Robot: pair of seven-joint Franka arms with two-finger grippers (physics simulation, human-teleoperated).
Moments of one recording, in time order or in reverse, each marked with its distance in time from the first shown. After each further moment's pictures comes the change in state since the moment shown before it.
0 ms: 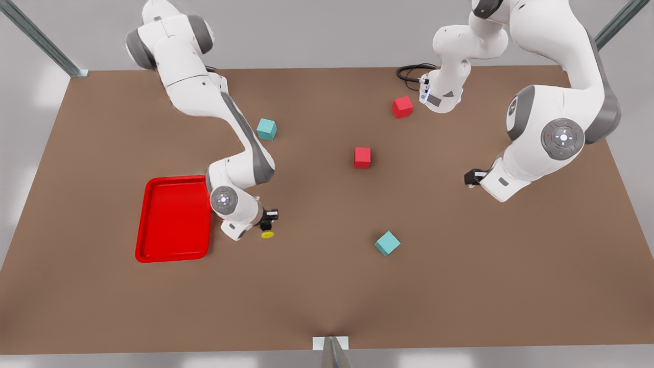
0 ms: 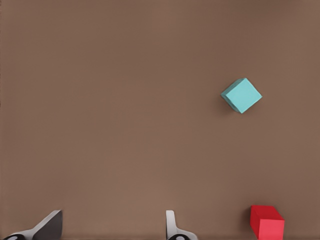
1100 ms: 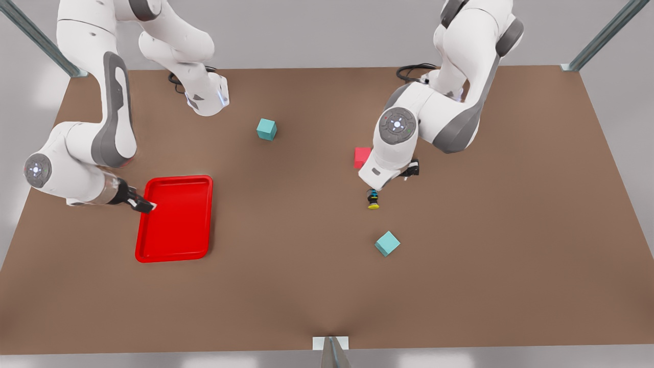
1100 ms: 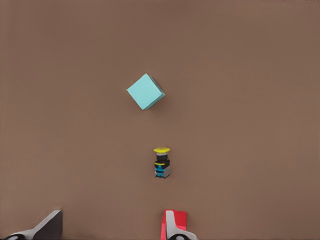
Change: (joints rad) left arm -0.361 0.246 -0.107 0.216 0.064 0.005 -0.550; right arm -0.686 -0.458 0.092 -0.235 -0.238 -0.290 0.234
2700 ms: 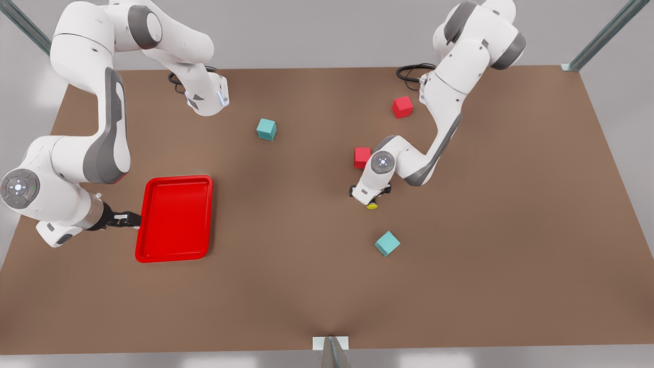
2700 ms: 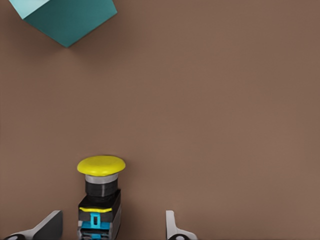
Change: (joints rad) left arm 0.140 0.061 -0.118 -0.822 0.052 0.991 -0.158; right arm -0.047 0.247 0.185 0.446 -0.171 -0.115 -0.477
